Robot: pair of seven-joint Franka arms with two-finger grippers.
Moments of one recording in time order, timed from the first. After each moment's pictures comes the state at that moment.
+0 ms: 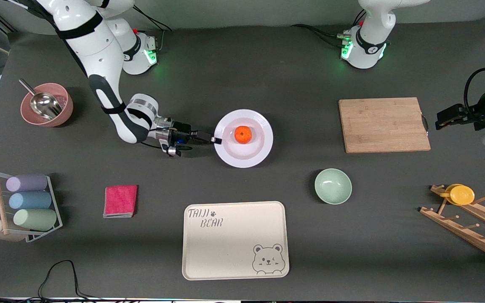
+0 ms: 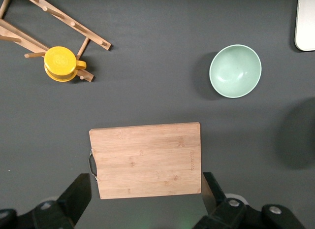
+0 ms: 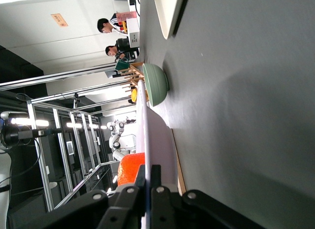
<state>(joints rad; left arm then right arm) 0.07 0.06 -0.07 -1.58 0.00 1.55 0.04 0.34 0.51 0.05 -2.31 2.08 1.95 -1.10</state>
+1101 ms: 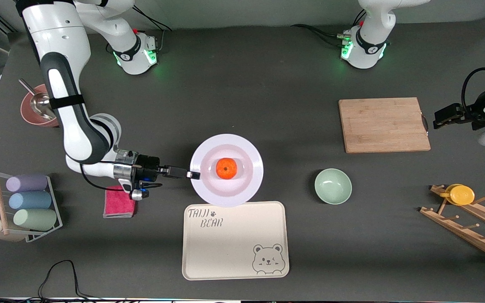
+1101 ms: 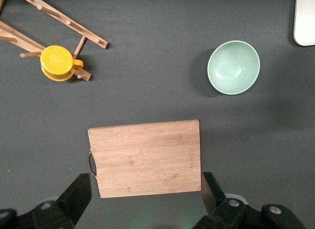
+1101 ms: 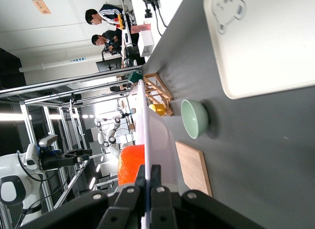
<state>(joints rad) 0.06 0.06 -0.07 -1.58 0.00 1.54 0.05 0.33 0.48 -0.12 -1.80 1.62 1.97 -0.47</state>
